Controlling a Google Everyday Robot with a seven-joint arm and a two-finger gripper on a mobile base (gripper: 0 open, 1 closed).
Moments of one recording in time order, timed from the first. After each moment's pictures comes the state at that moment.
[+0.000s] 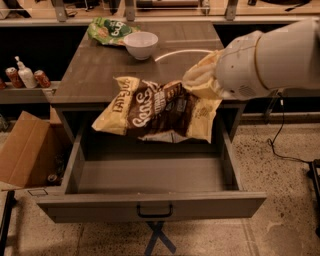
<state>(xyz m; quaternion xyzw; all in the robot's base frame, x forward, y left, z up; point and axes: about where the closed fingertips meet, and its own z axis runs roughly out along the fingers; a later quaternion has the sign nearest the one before) 0.501 -0.074 0.975 -0.59 0.66 0.05 0.46</state>
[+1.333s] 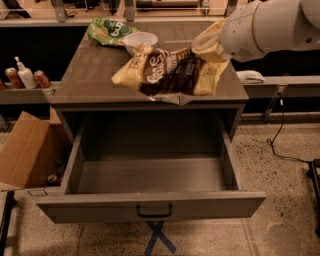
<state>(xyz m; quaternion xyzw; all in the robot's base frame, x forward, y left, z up) 0.604 -0.105 0.995 -0.58 0.64 0.00 0.50</state>
